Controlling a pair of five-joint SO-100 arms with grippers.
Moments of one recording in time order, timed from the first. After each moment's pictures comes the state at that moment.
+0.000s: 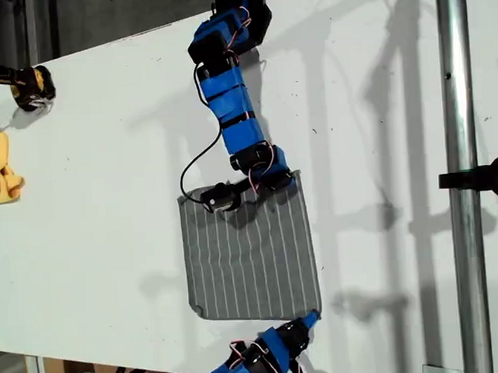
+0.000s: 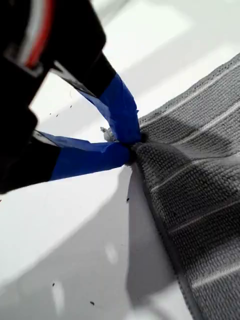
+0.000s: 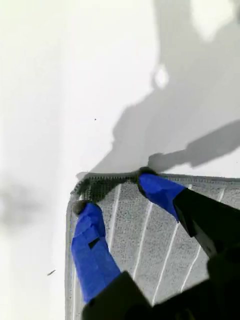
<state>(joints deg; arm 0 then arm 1) 43.2 124.7 149.2 54.7 -85.4 -14.6 49.7 55.9 72.1 72.6</state>
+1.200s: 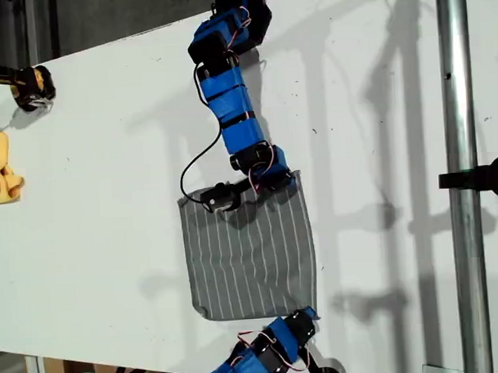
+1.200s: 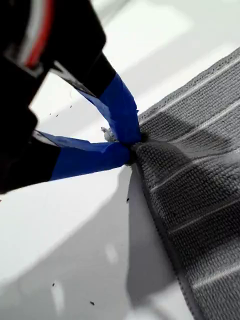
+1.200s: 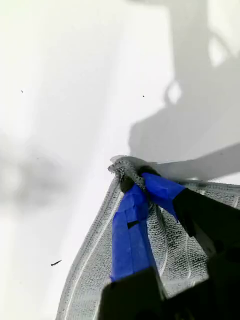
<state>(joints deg) 38.8 111.6 143.9 48.9 -91.3 -14.6 49.7 55.9 72.1 72.6</state>
